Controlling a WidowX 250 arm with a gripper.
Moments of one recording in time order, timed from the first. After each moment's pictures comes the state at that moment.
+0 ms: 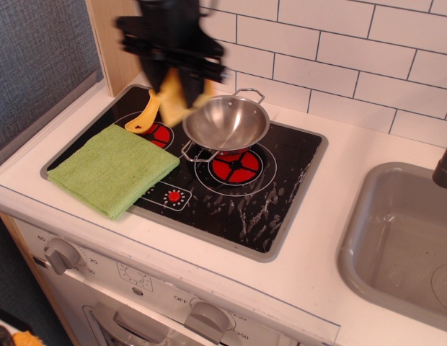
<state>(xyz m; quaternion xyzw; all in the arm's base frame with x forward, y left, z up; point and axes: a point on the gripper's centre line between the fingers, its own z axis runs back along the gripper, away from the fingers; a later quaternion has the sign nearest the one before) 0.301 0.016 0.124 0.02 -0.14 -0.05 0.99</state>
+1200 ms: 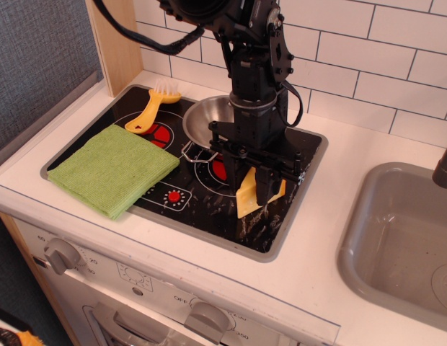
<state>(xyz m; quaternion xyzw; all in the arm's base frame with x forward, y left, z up) 0.306 -0.044 0.023 -0.03 -0.01 -0.11 0.99</state>
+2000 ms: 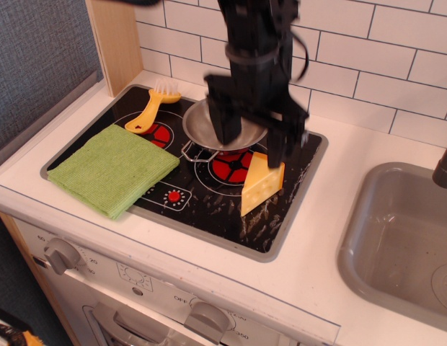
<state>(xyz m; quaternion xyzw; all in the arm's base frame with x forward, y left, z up) 0.305 -0.045 0.096 -0.01 -0.10 -0.11 0.99</state>
